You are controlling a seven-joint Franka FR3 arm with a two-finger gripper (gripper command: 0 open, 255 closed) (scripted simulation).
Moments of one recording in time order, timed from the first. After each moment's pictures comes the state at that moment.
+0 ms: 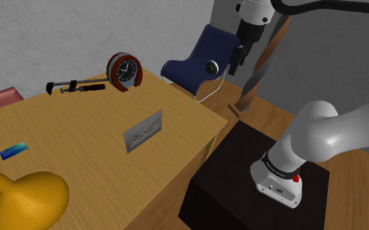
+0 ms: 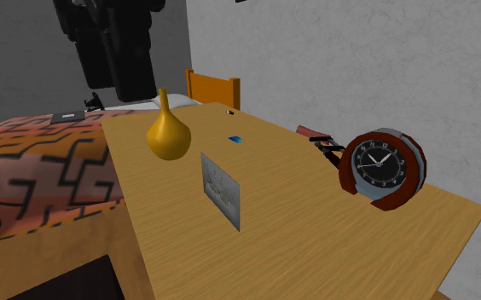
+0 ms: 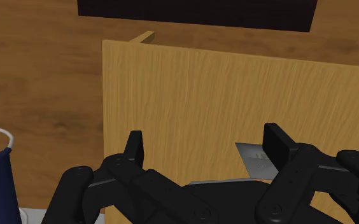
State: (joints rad) arm 0.01 -0.79 -0.02 -2.45 -0.06 1.67 -0.10
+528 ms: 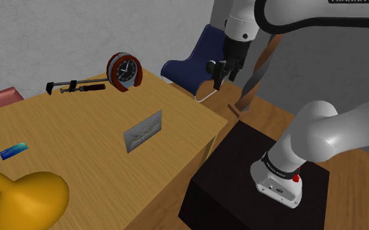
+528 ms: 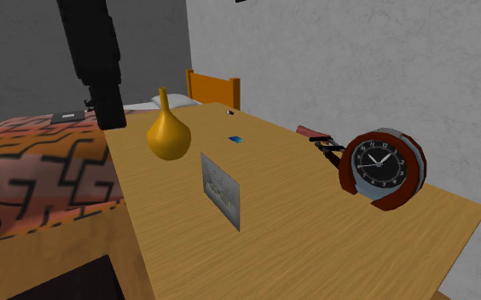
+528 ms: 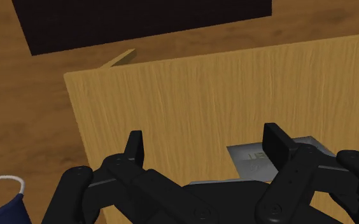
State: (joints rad) arm 0.01 -0.76 0.13 -2.51 0.08 1.73 0.21
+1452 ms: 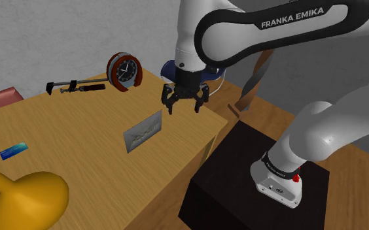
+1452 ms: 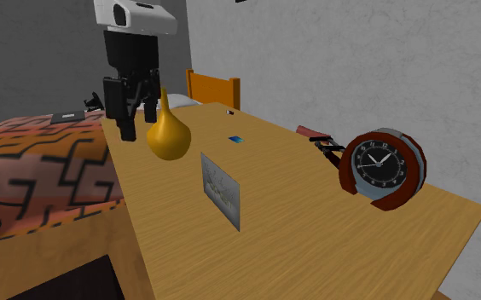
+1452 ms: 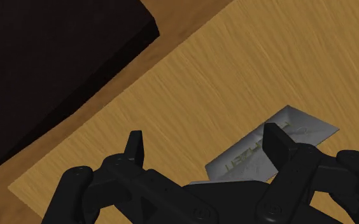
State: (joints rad) arm -0.04 -0.41 0.46 -2.40 0.31 1.97 0.91
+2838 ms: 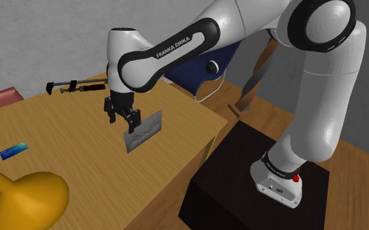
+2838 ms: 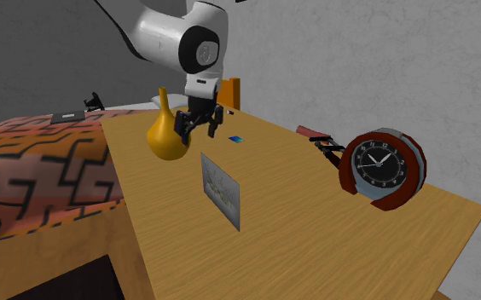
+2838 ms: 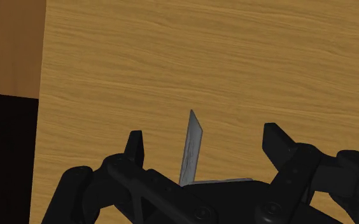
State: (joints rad) arm 0.01 0.41 0.53 -1.87 0.04 2.28 1.88
